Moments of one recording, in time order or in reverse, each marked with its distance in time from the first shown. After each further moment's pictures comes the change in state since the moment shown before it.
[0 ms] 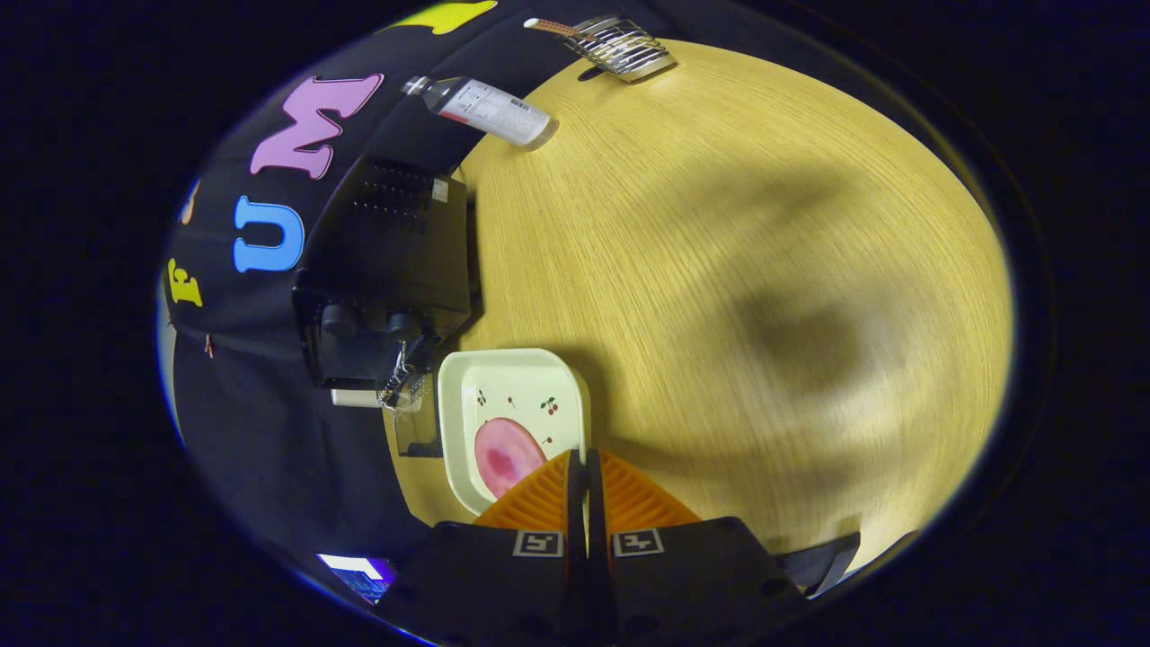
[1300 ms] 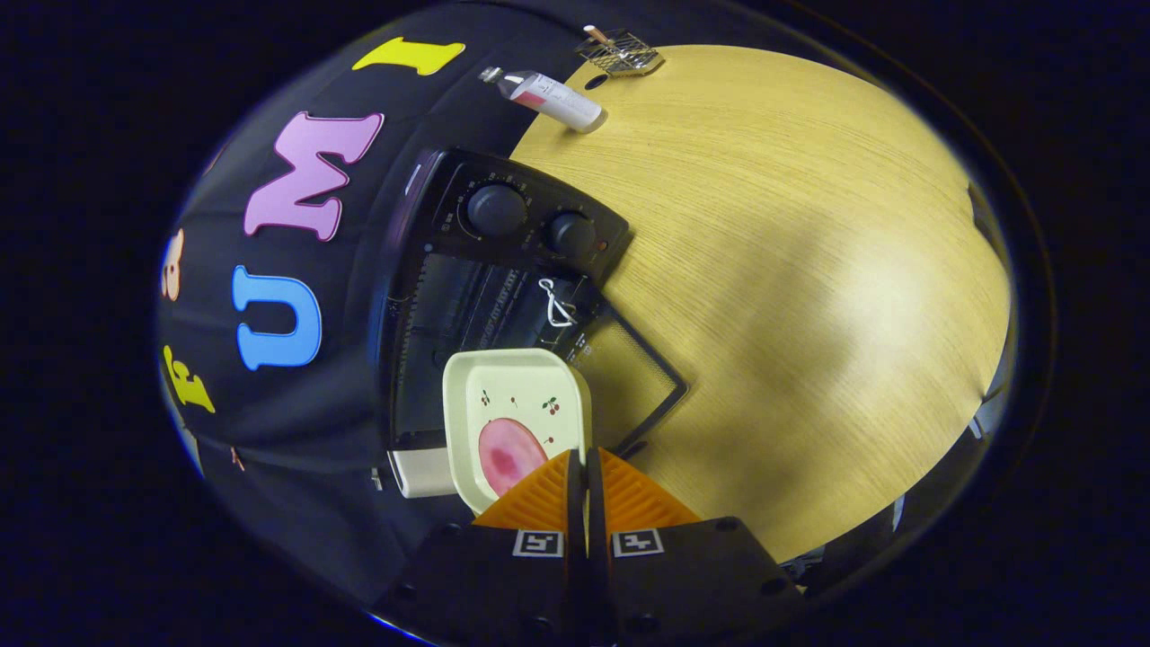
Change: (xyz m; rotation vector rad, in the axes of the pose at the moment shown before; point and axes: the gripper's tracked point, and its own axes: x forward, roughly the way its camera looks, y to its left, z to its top) arm 0.078 0.220 -0.080 0.407 -0.302 0.027
